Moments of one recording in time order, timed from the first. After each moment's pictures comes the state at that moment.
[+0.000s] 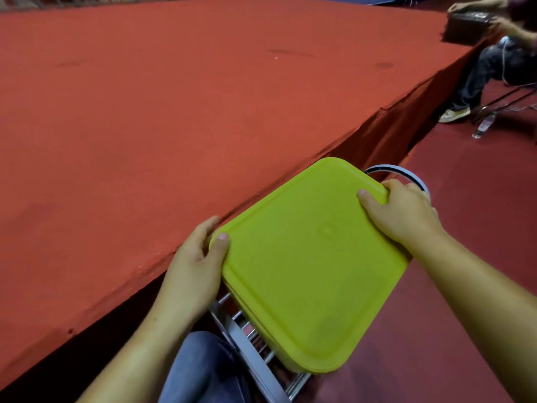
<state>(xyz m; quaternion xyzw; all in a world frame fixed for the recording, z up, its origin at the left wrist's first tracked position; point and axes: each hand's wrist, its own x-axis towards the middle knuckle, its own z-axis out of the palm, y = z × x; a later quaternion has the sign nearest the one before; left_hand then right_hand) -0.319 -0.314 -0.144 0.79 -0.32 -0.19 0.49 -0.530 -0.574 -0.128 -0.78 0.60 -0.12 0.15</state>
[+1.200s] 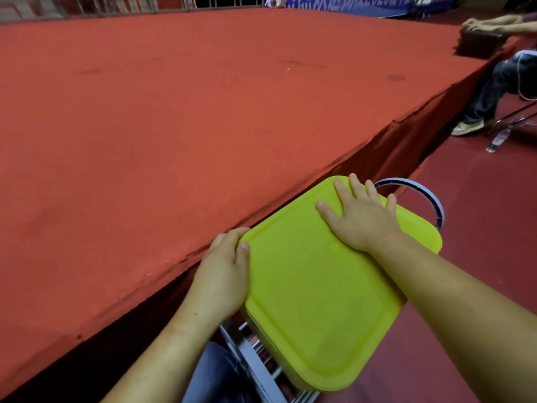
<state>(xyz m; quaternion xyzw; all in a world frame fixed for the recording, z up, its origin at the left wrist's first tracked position) -0.315 -0.338 -0.155 0.82 -0.38 -0.18 0.39 -0.460 -0.564 -0.136 -0.88 0.47 0.00 0.08</state>
